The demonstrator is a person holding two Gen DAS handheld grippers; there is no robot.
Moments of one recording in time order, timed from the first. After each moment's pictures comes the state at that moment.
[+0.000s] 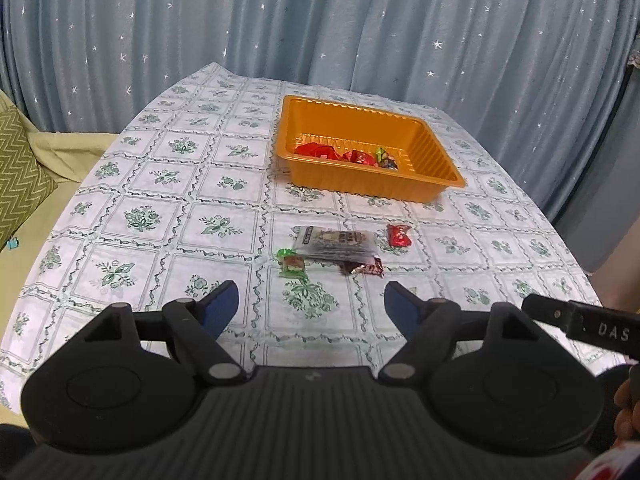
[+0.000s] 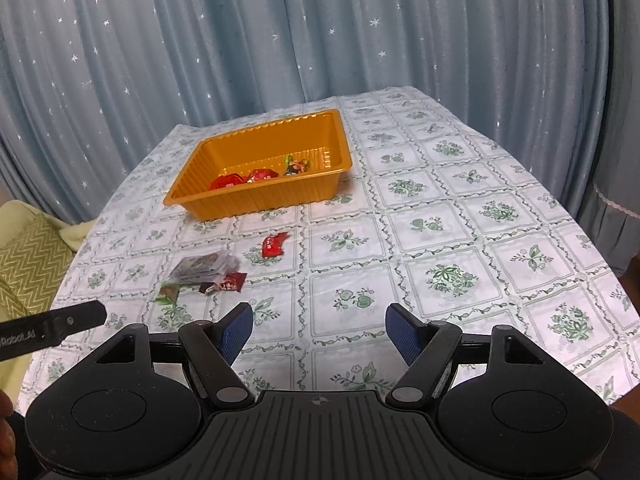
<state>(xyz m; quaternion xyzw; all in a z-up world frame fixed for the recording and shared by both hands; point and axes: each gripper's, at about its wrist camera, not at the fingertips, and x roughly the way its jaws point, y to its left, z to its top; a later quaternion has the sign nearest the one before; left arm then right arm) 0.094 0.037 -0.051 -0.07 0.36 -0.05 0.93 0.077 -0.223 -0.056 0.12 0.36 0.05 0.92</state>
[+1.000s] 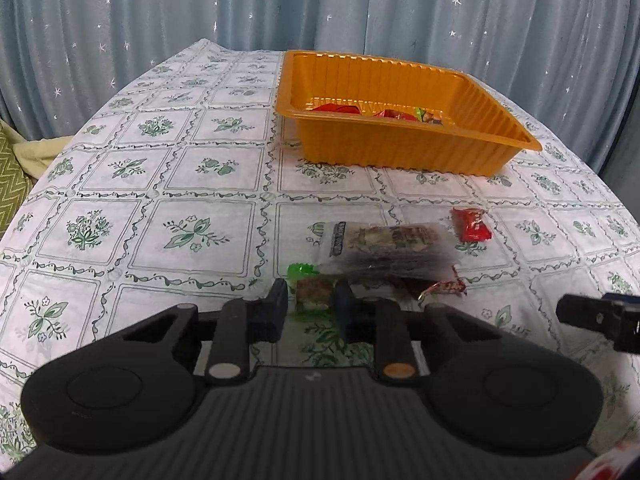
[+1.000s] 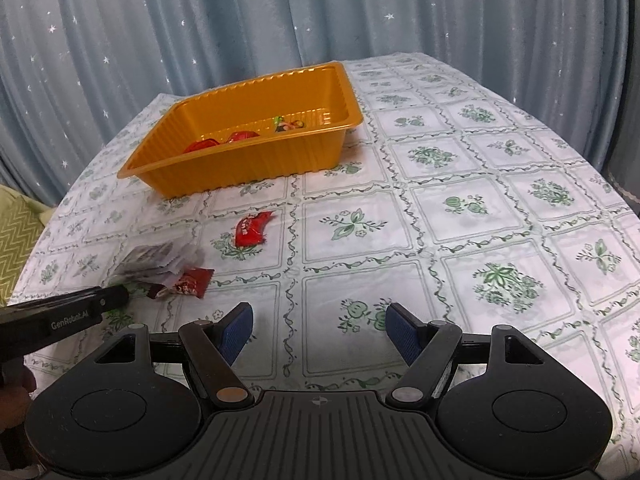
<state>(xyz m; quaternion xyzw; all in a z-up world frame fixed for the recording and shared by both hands) 0.190 0.029 -0.142 -0.02 0.38 -0.04 0.93 0.156 -0.208 -0.124 0.11 0.39 0.05 0.91</state>
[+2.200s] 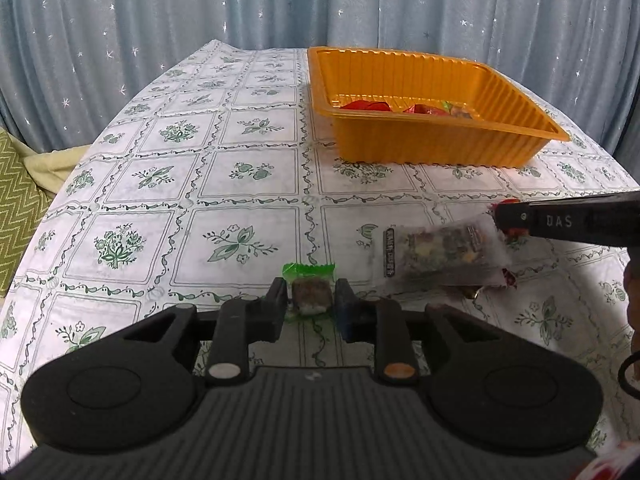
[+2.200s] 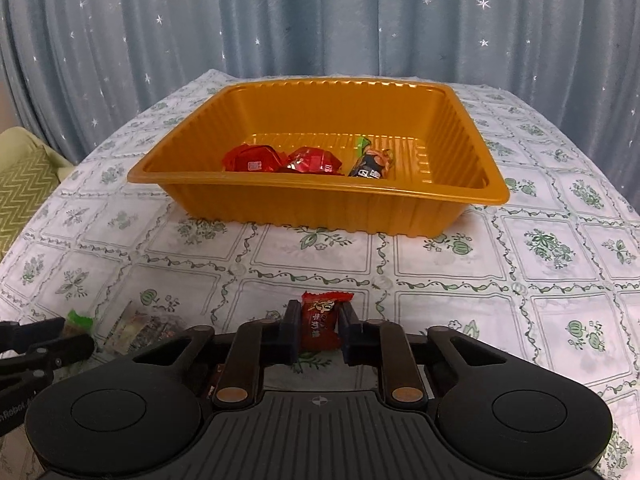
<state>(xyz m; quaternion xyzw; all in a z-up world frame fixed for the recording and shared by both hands) 0.202 0.051 -0.143 0.01 0.38 -0.02 0.92 0.259 -0.153 -0.146 0.02 0.37 0.12 0.92</state>
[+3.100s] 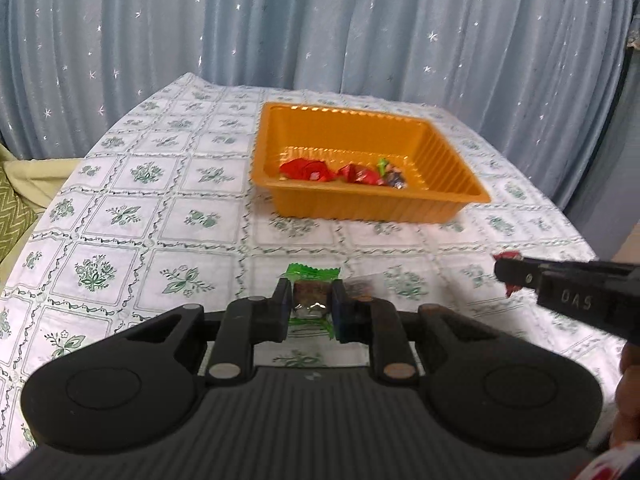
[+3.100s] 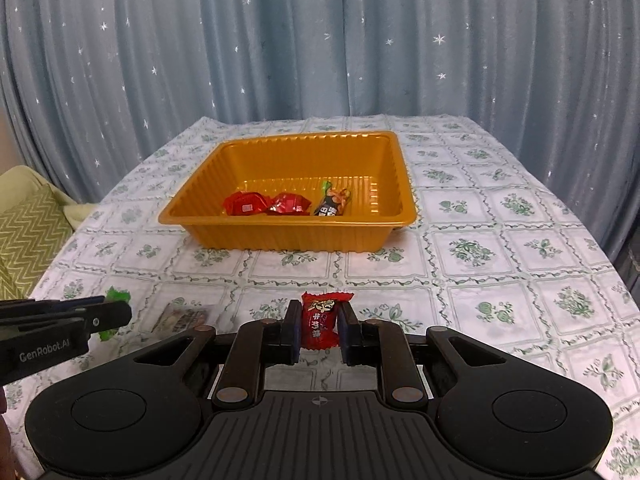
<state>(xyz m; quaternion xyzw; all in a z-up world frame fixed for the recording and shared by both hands) 0.173 0.021 -0.079 -0.04 0.34 -0.07 0.94 0.181 -0.192 -0.081 0.05 0.33 0.10 0.94</state>
